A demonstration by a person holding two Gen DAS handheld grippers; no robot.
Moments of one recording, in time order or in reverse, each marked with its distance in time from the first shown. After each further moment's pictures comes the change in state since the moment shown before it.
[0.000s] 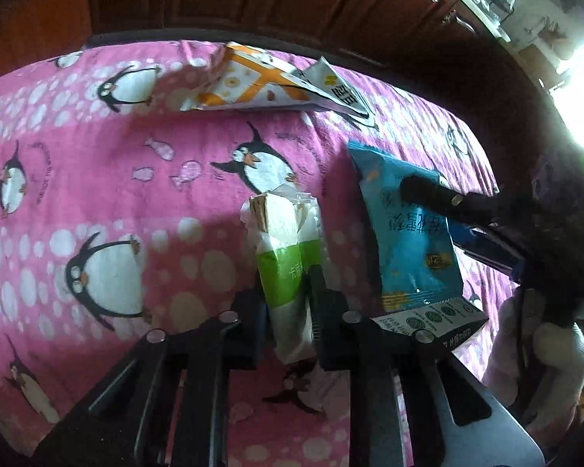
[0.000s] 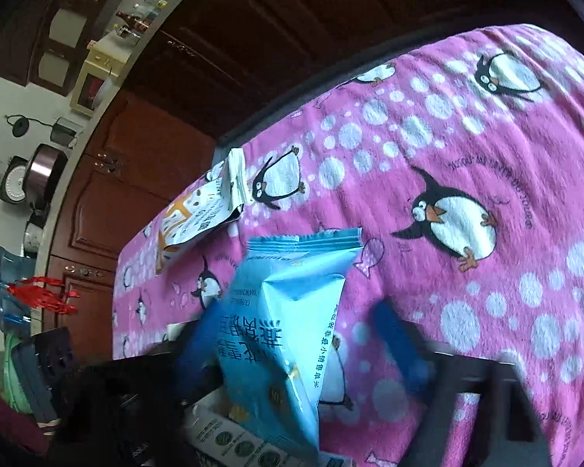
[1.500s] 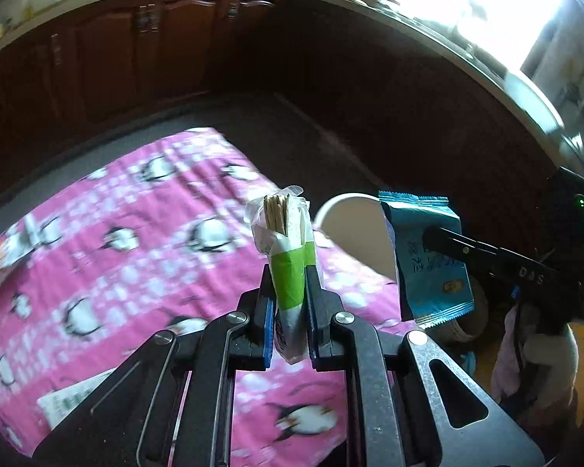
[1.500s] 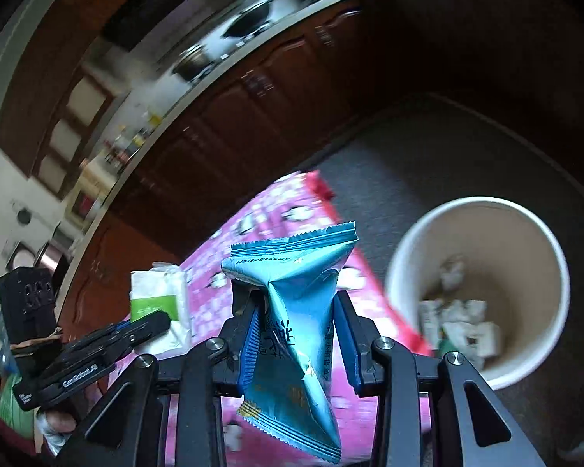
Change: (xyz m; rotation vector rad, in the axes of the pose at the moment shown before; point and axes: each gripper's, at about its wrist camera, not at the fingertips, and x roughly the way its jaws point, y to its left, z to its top) left arm -0.044 -0.312 -0.064 0.582 -0.086 -0.201; right arm -0.329 -0.172 -0.139 0.161 -0.501 -0.167
